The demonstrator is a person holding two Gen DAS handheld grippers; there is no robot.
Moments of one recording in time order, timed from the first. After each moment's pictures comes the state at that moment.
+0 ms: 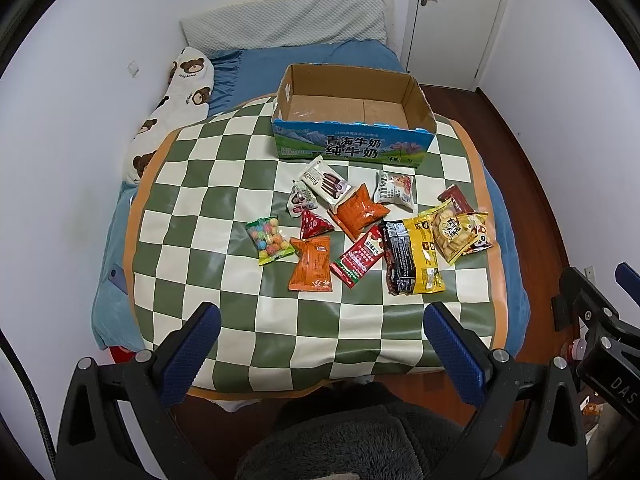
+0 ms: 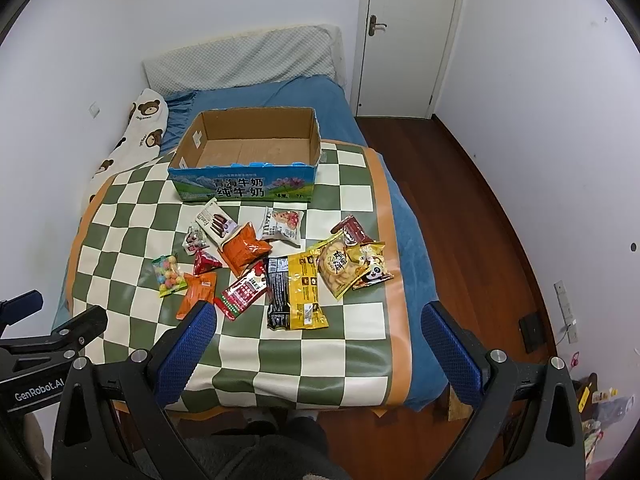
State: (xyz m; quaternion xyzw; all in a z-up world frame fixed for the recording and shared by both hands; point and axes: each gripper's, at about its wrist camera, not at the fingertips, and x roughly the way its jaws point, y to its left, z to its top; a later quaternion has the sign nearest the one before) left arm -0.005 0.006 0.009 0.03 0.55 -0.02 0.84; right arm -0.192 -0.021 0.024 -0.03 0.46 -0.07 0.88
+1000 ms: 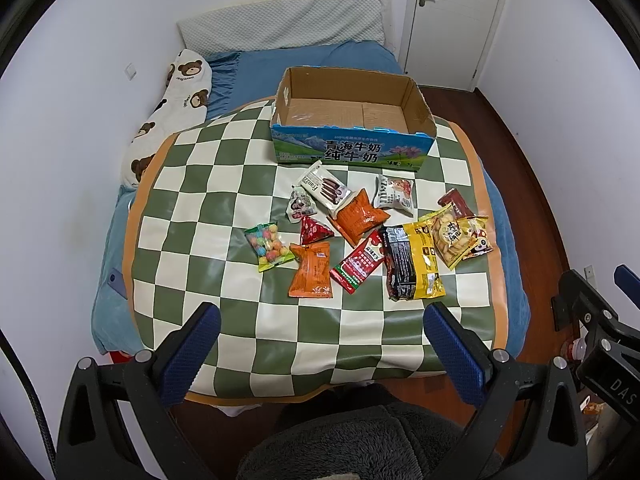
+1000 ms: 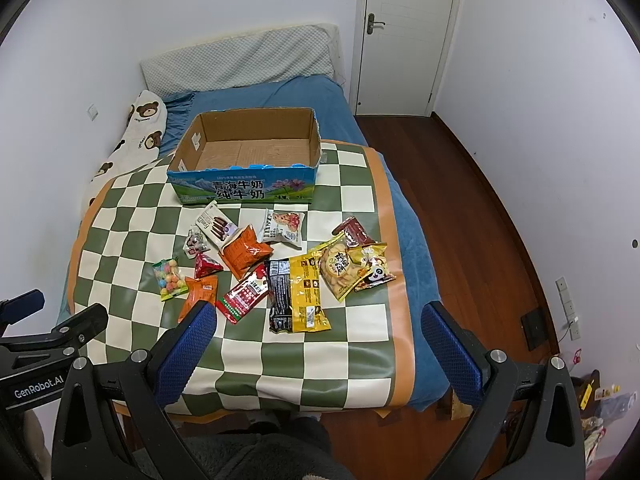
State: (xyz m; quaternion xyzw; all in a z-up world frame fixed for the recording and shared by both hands) left arm -0.003 0.007 0.010 0.03 0.55 -0.02 0.84; right arm -0.193 -0.020 0.025 -0.02 0.46 -0.07 0.89
